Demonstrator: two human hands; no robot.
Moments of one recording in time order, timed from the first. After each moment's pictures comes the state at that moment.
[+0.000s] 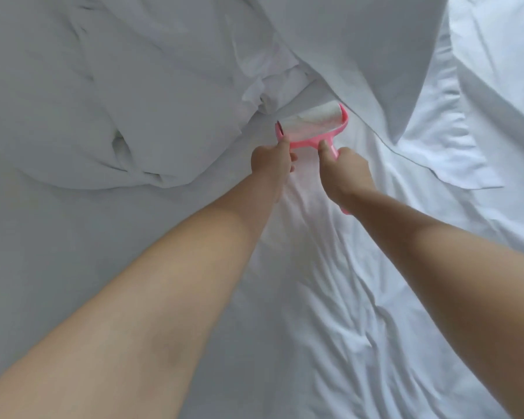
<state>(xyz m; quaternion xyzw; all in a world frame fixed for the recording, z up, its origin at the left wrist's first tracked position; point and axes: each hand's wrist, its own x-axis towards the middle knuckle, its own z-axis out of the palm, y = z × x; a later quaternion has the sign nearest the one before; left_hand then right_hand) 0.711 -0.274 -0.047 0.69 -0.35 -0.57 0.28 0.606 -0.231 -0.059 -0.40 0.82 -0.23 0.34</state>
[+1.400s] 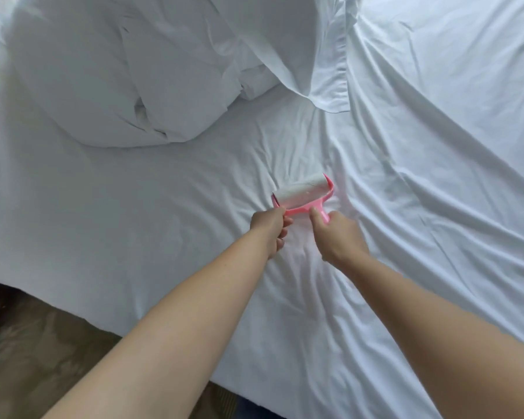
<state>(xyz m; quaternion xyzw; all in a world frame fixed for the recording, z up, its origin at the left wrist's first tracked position) 0.698 -0.057 -0.029 0.72 -0.22 -0.63 0.20 0.584 -0.010 -0.029 -0.43 0.81 -0.13 0.39</state>
